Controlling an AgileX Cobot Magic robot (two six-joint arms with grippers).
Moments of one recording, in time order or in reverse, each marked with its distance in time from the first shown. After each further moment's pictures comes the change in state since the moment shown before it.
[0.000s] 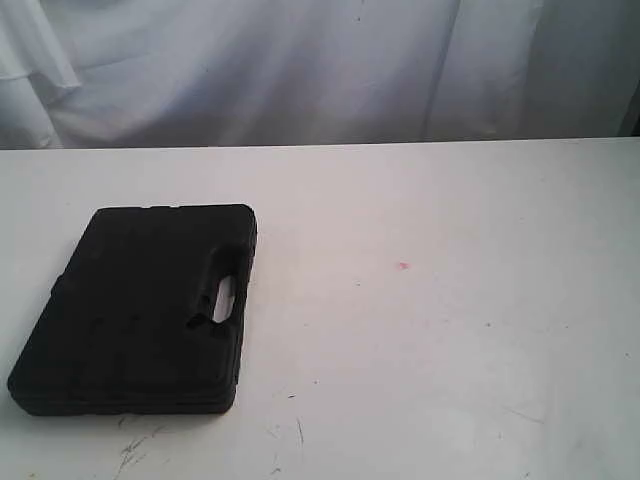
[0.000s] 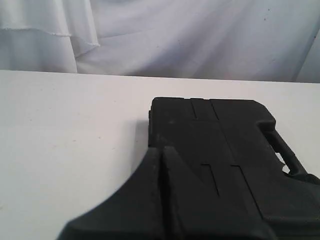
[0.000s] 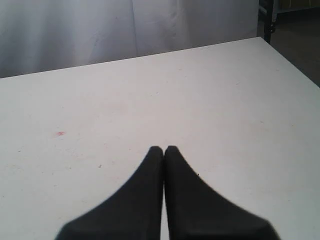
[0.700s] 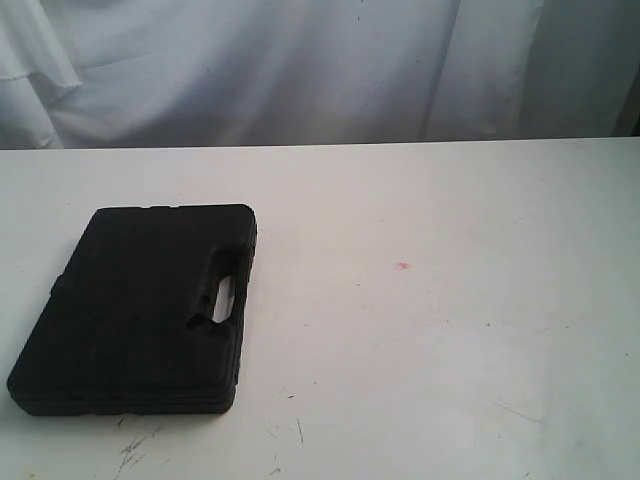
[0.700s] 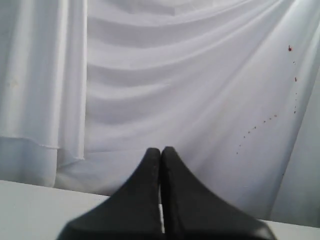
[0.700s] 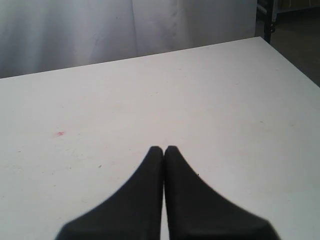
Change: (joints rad) left arm 0.000 -0.001 0.000 -0.045 -0.438 -0.087; right arm 0.000 0.000 0.000 0.000 0.000 0.002
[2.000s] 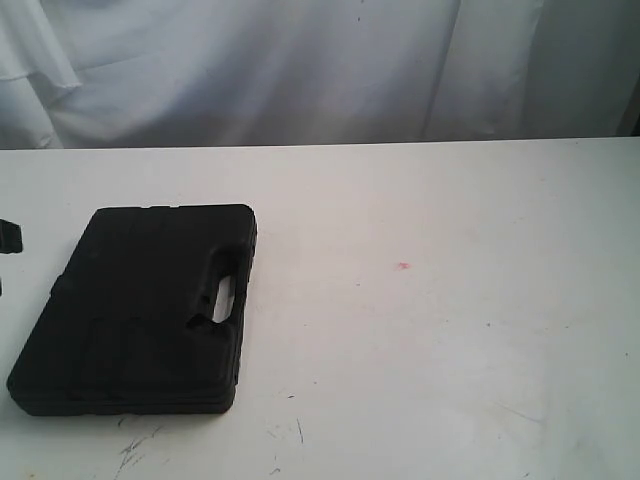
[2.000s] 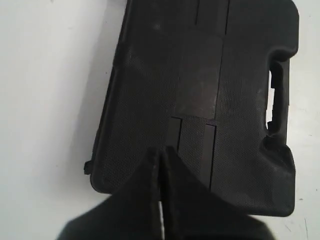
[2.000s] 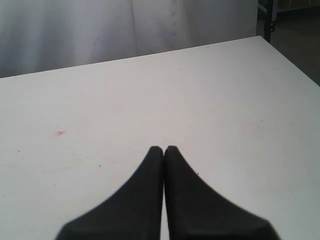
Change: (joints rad) left arm 0.000 1.149 -0.726 -0.126 0.821 -0.029; right arm 0.000 0.000 0.000 0.000 0.002 0.000
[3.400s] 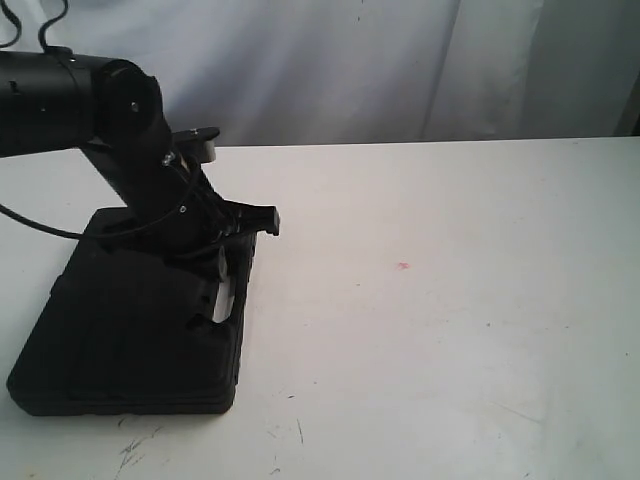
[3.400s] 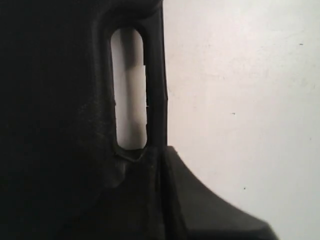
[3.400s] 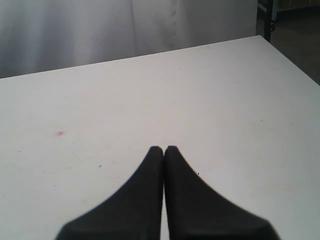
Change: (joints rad) left arm -0.443 0.730 -0.604 0.086 0.205 -0.243; right arm 0.000 0.000 0.000 0.000 0.000 0.004
